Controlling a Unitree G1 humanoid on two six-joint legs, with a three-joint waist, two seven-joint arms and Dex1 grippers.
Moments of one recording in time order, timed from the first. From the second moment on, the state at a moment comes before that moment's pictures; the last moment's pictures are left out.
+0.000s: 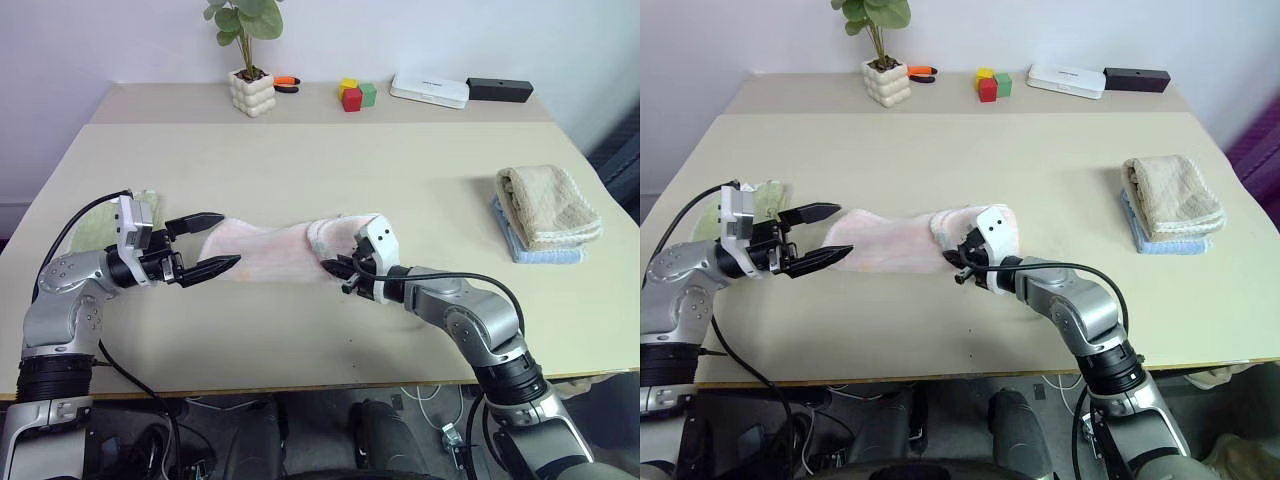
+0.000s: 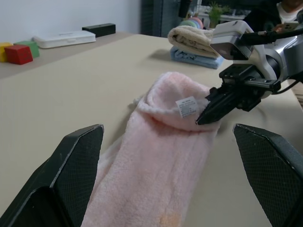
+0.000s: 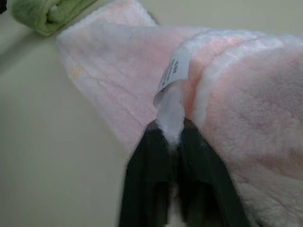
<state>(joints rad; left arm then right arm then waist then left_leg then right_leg) -0.32 0.69 0.22 0.14 -0.58 0.19 -1.30 -0.41 -0.35 0.23 -0.23 0.52 0.81 0.45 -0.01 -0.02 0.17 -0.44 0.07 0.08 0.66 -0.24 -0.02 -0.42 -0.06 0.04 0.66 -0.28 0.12</state>
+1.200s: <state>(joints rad) -0.35 0.67 0.21 0.15 -0.58 0.19 -1.28 -0.43 -0.23 0.15 0.25 0.15 0.12 0.49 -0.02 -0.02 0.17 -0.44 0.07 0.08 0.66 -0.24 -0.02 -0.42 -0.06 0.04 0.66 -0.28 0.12</state>
